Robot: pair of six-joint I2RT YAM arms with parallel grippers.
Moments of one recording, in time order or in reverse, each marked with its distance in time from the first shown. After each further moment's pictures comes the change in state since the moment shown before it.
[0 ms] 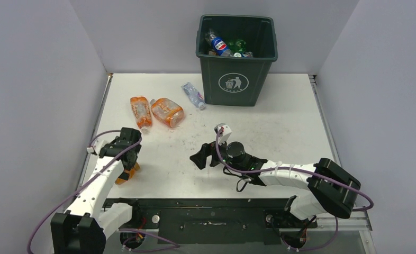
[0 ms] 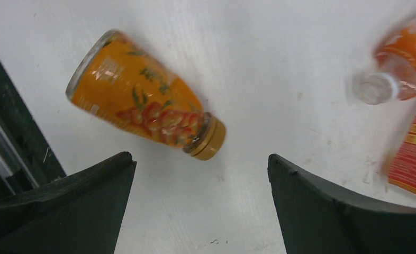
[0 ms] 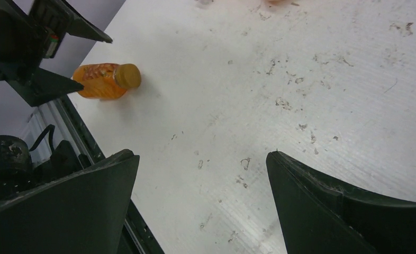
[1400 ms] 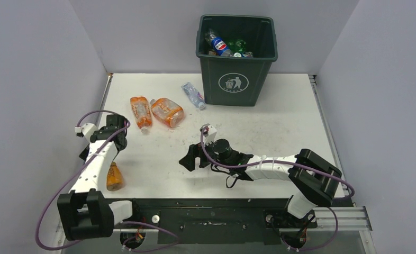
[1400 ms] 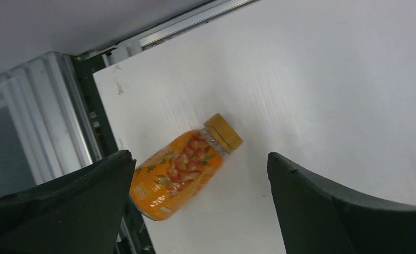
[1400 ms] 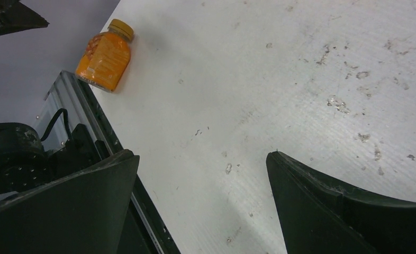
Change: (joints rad) left arm 0.182 0.169 0.138 -0.010 -0.234 0.348; right arm 0.034 0.188 0.149 -0.031 -0.106 0.040
